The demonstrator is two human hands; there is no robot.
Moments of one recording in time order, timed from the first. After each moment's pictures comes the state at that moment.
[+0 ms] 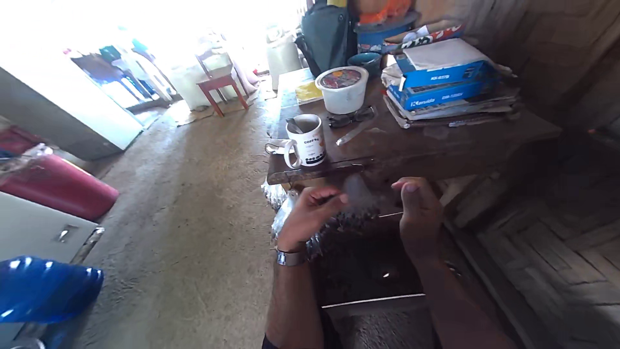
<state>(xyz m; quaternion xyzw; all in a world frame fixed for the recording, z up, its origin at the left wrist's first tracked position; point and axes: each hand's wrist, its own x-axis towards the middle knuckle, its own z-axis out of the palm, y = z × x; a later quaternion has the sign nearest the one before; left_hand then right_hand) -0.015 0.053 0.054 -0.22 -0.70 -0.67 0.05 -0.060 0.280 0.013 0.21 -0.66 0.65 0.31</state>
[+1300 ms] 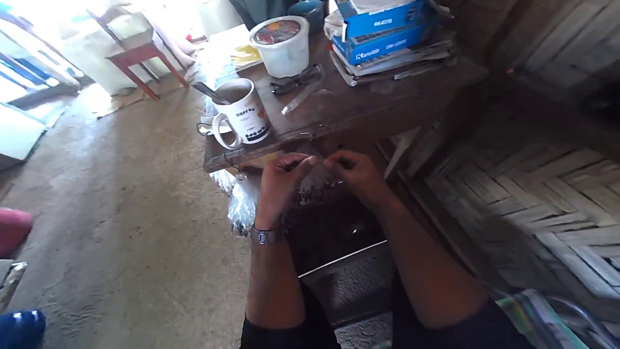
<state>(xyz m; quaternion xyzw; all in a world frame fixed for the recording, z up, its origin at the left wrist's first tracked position) -0.029 0.090 0.038 -0.07 -0.80 -0.59 0.09 -0.052 0.298 0.020 0.19 -0.72 0.66 0.00</state>
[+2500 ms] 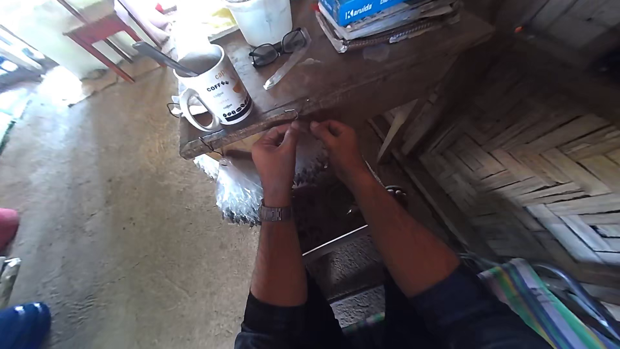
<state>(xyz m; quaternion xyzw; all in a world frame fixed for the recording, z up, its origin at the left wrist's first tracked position) -0.064 0.124 0.024 0.03 -0.75 -0.61 0.25 -0.096 0.264 -0.001 0.05 -0.70 0.71 0.04</state>
